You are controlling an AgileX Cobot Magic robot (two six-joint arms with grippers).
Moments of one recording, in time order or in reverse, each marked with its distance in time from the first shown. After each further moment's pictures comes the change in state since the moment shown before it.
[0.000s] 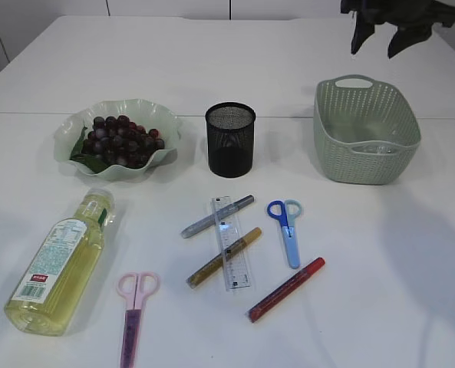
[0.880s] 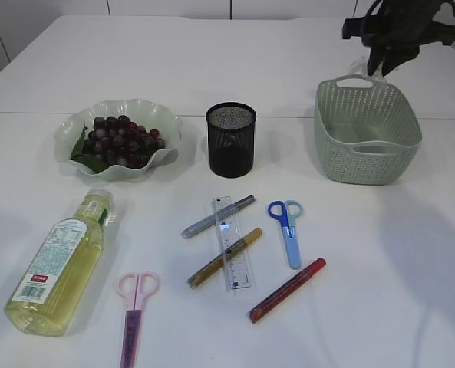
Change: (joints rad) left arm 0.000 0.000 0.000 0.000 0.000 0.000; right arm 0.000 0.060 -0.002 -0.082 0.000 0.015
